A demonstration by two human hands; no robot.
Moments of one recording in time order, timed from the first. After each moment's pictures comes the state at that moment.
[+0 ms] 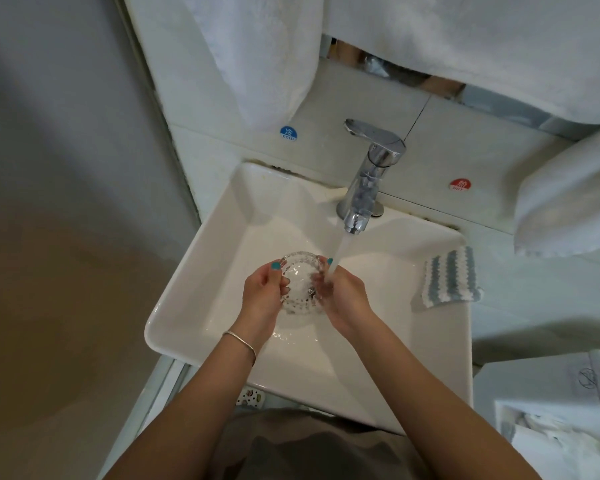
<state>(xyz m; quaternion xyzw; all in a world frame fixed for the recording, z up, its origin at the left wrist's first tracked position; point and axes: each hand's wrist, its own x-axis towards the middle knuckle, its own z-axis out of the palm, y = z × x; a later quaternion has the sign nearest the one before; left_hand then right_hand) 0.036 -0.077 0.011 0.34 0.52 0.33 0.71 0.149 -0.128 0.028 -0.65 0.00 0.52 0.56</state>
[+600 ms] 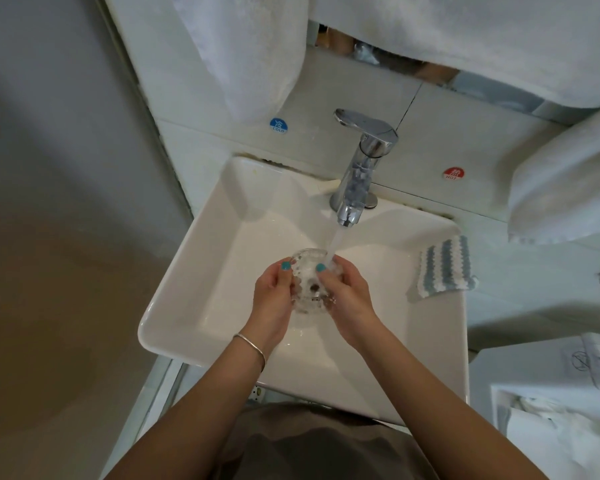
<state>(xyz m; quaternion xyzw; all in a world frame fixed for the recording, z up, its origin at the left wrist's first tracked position) 0.051 -0.094 0.010 0.34 0.49 0.33 0.73 0.154 -0.152 0.015 -0.64 -0.09 0.49 0.58</state>
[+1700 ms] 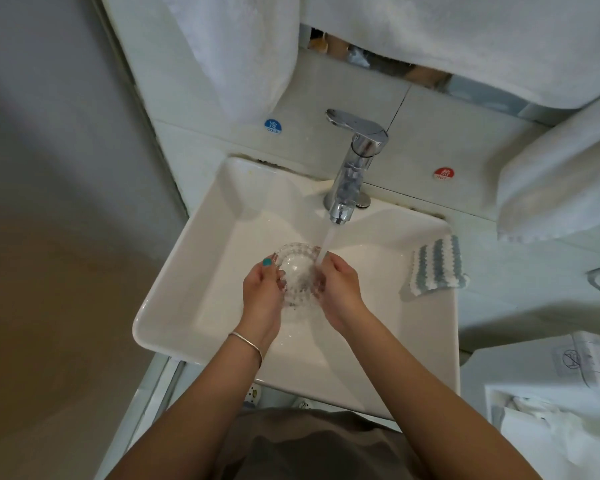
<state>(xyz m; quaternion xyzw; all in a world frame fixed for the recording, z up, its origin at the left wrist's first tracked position) 0.052 -0.094 0.011 0.26 0.53 0.37 0.72 0.153 -0.135 0.019 -0.67 -0.06 0.47 0.57</state>
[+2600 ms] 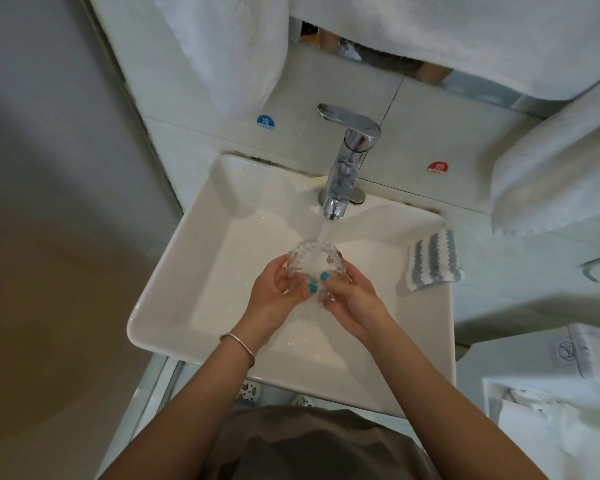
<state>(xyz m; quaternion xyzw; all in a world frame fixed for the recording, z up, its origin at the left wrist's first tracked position) 0.041 -0.104 0.013 0.48 0.42 0.25 0.73 0.178 -0.175 0.017 -0.52 -0.02 0.58 0.63</state>
